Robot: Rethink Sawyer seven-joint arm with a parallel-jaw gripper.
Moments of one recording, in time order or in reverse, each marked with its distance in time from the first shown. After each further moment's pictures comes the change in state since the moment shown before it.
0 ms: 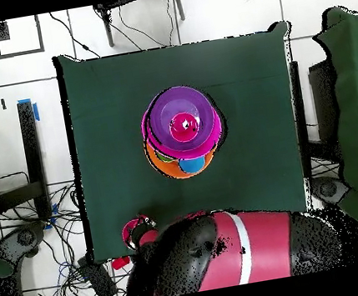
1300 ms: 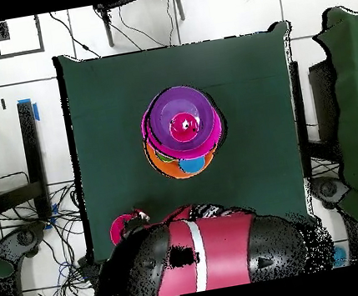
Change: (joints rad) arm 0.105 0.005 -0.047 -0.077 0.007 -0.028 0.090
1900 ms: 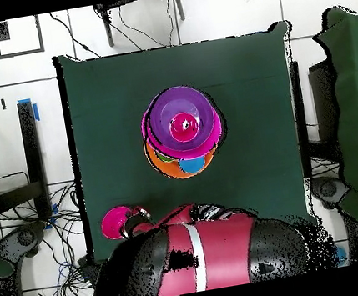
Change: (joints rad) arm 0.002 -0.023 -0.002 0.004 0.021 0.000 0.058
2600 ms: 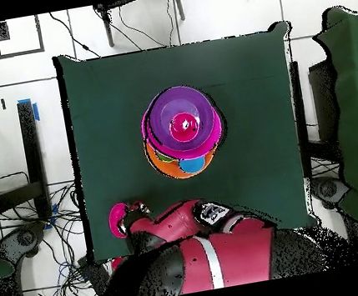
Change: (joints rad) arm -0.039 -0.089 0.056 0.020 0.012 0.065 0.084
